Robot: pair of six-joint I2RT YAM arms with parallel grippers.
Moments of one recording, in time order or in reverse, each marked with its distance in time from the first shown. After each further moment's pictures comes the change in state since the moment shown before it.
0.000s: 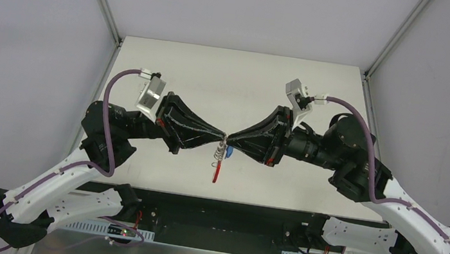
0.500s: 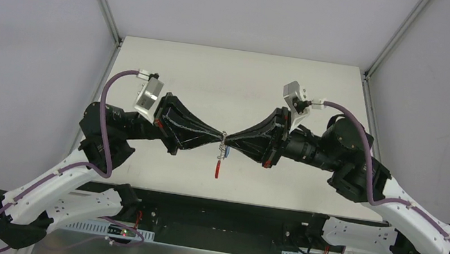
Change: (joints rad) left arm 0.000 -0.008 -0.003 0.000 -0.001 0.000; right arm 0.031 0.008 0.002 0.002 0.033 -0.059
